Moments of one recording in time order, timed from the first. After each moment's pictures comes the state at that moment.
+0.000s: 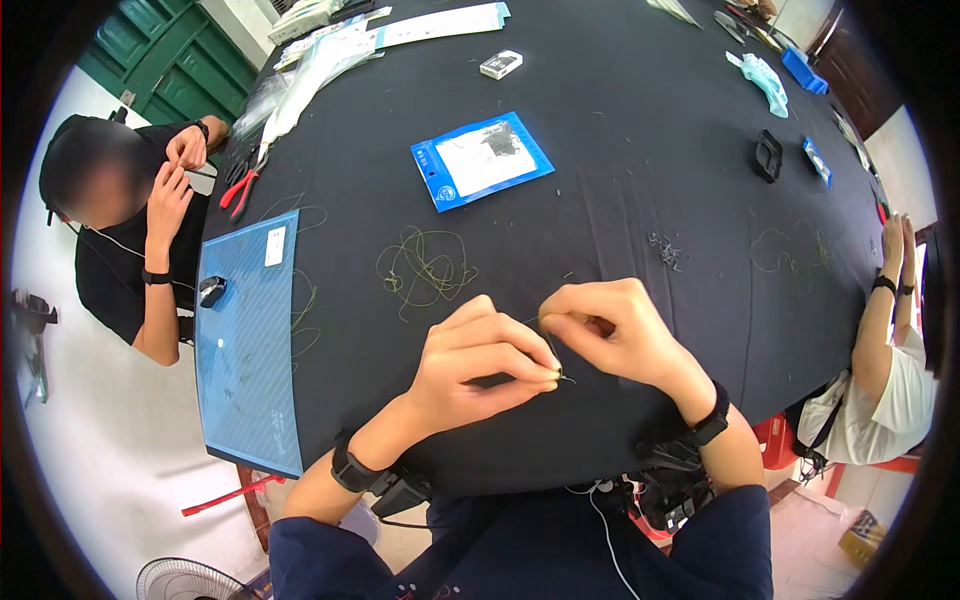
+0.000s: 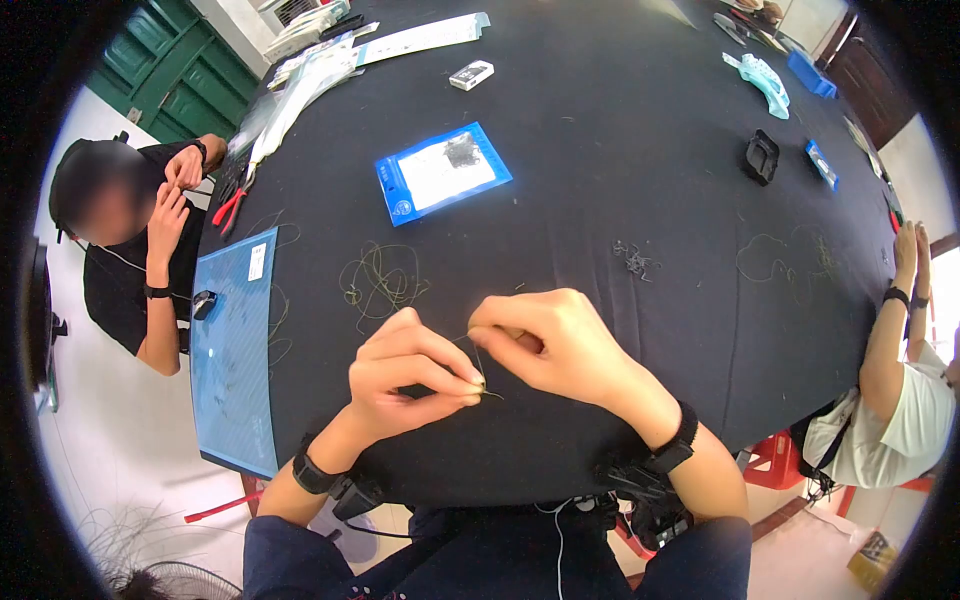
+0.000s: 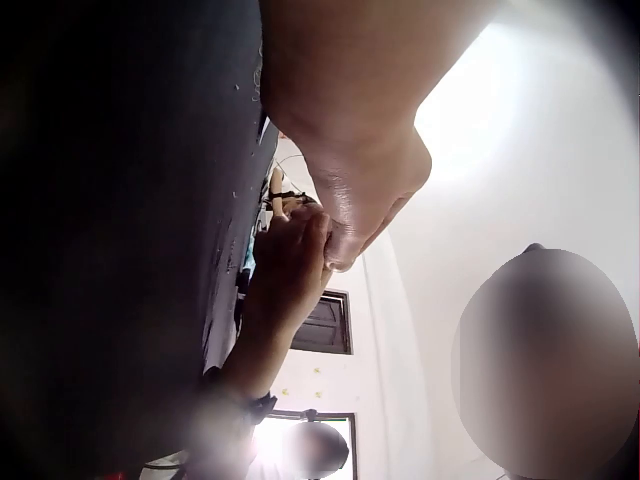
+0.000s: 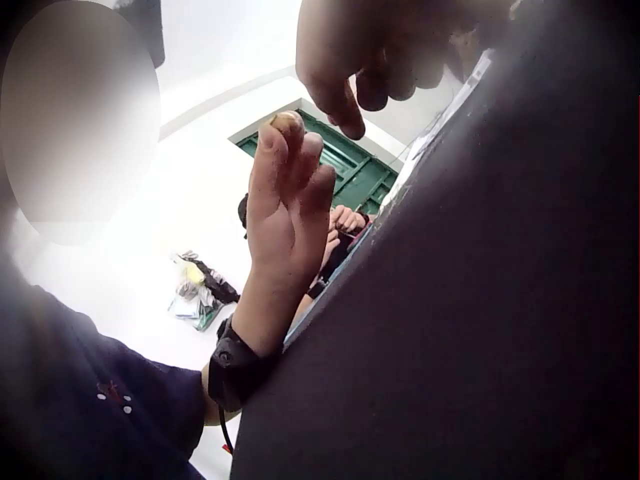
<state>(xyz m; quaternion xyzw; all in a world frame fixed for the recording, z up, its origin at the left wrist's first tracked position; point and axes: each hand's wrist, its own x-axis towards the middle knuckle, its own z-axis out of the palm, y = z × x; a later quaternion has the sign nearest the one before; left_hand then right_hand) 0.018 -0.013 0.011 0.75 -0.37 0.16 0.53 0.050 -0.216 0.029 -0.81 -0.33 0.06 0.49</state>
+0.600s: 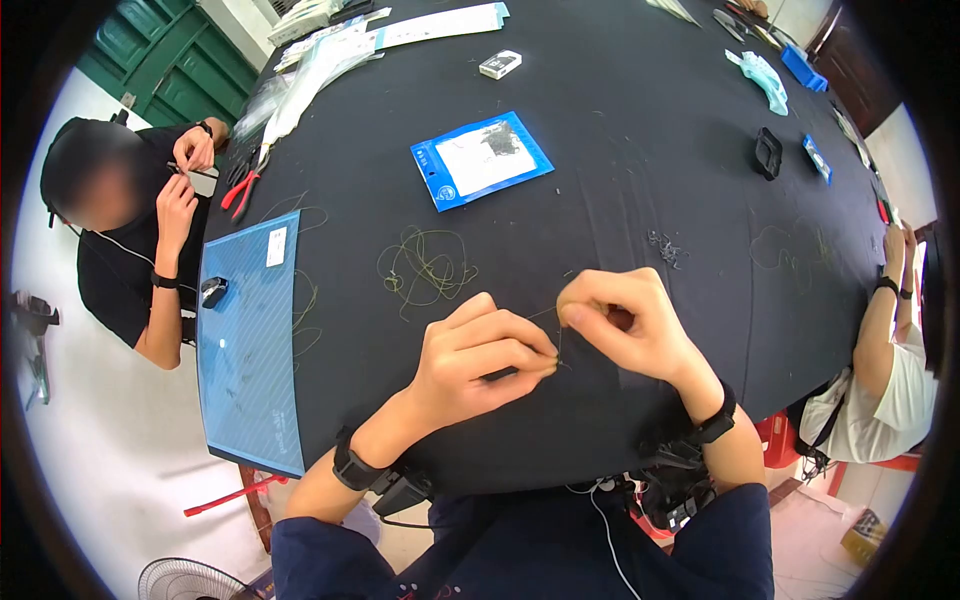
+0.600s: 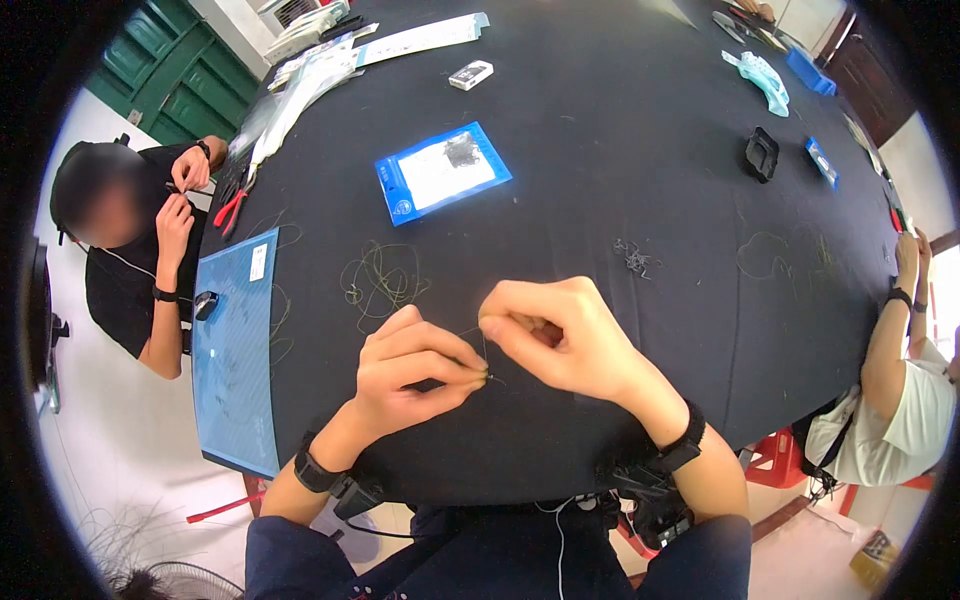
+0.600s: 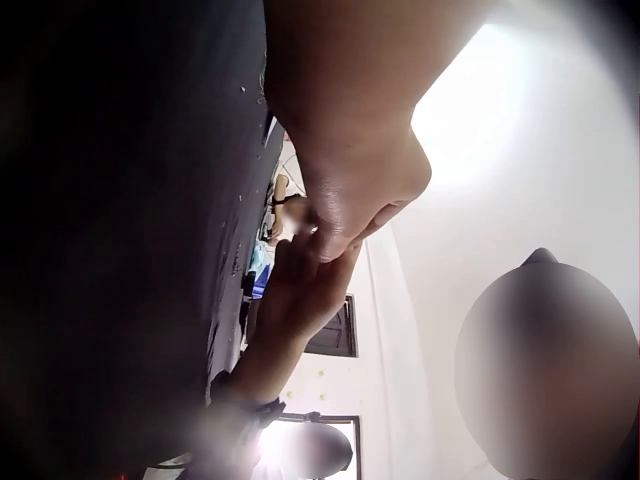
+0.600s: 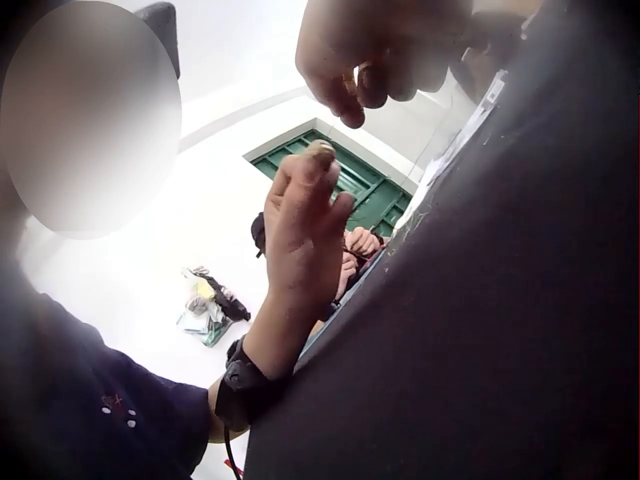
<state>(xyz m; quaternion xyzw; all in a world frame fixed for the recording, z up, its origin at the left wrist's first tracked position) 0.019 -0.016 0.009 0.78 -0.36 0.20 0.47 0.051 -0.221 0.039 -0.78 -0.31 0.06 0.54</state>
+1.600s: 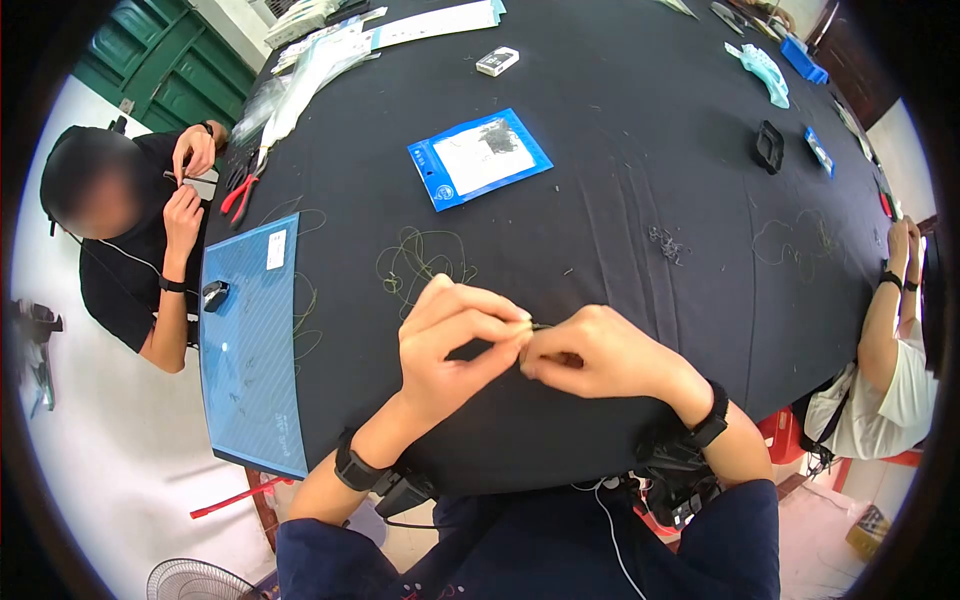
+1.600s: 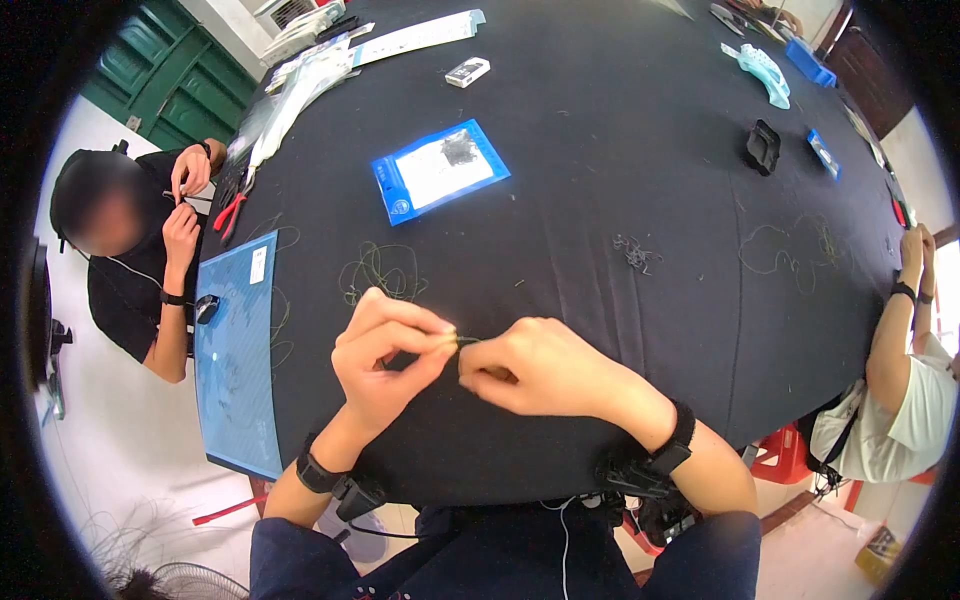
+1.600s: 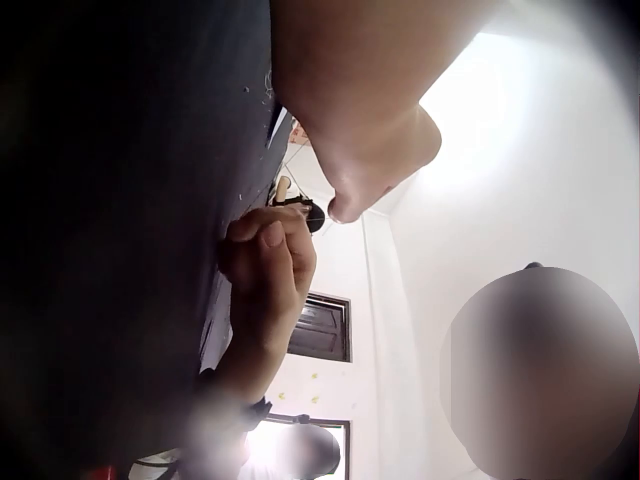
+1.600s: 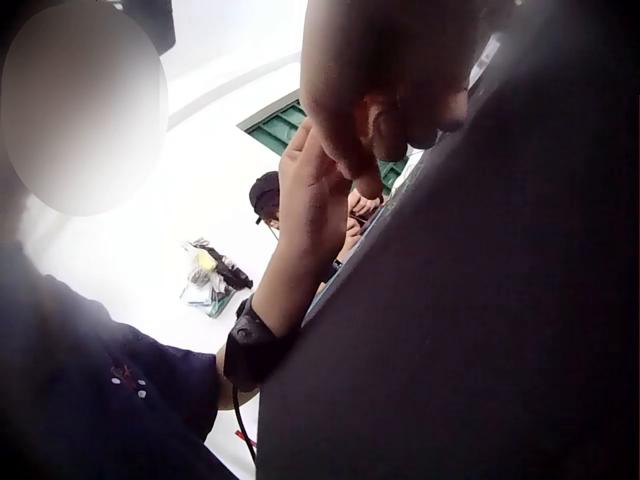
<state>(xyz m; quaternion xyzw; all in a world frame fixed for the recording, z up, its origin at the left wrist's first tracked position) 0.020 -0.010 0.003 0.79 -0.26 0.23 0.50 0.042 -0.209 0.017 -0.78 -0.38 0.17 0.46</state>
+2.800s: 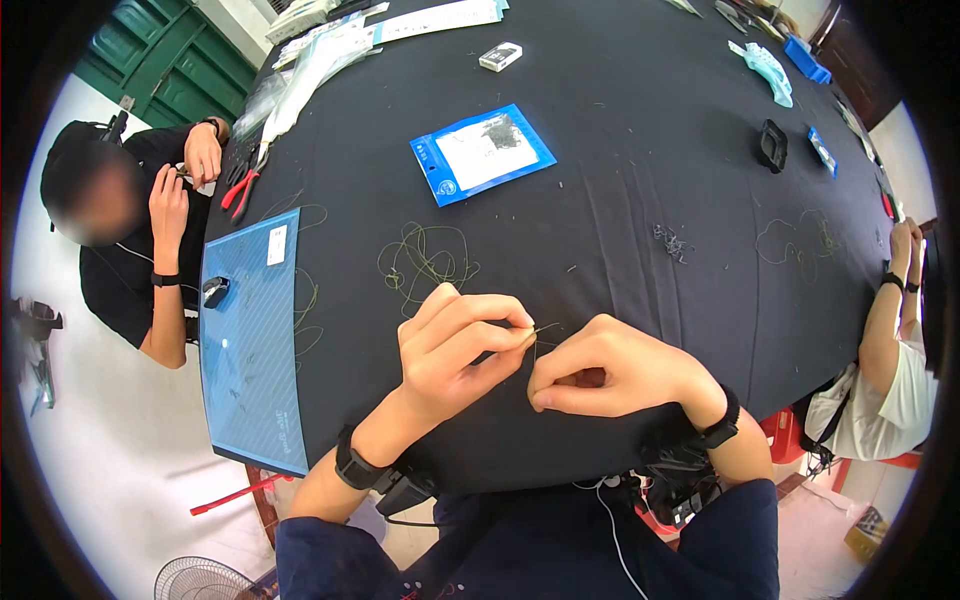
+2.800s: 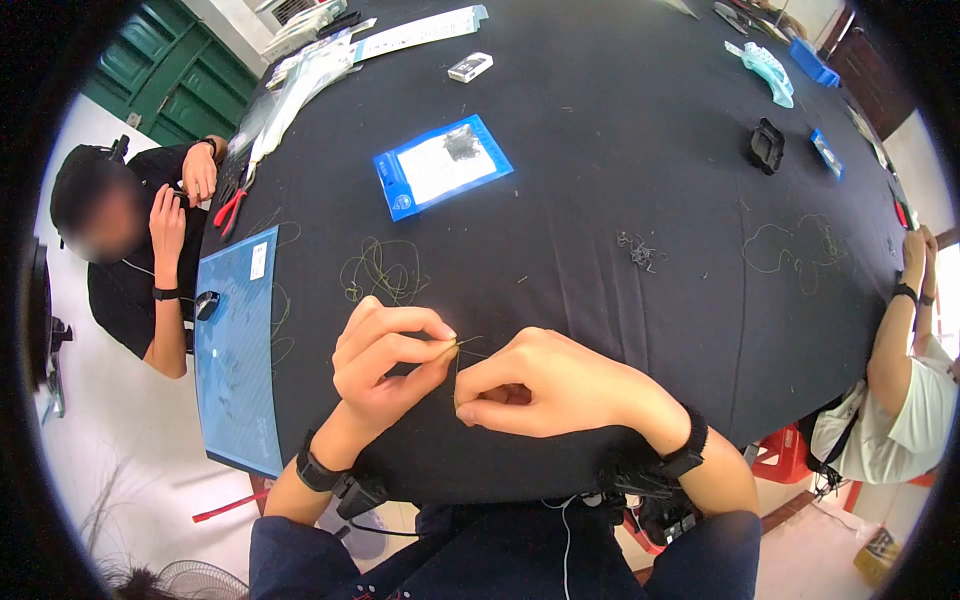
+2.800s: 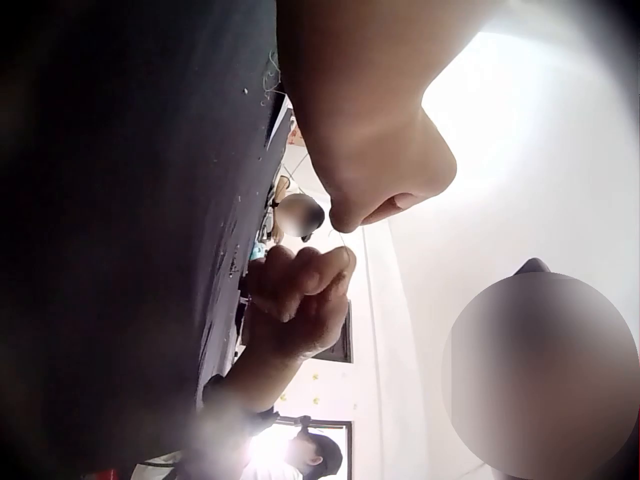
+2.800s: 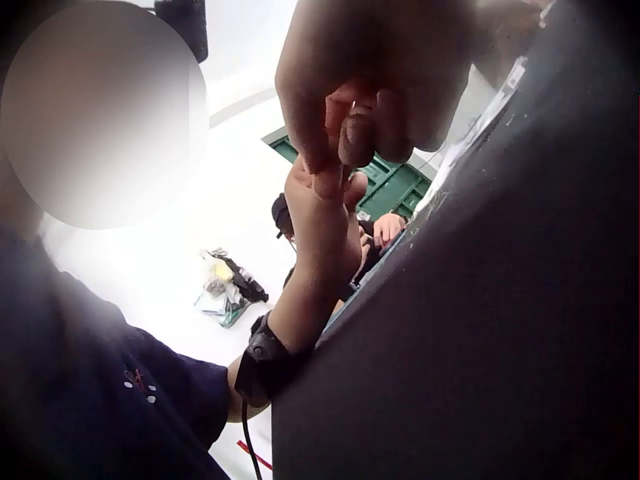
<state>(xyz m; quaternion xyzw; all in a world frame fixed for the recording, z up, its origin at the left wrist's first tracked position) 0.022 -0.011 0.008 0.79 -0.32 0.33 0.41 0.041 -0.215 0.036 -0.70 -0.42 0.28 0.51</state>
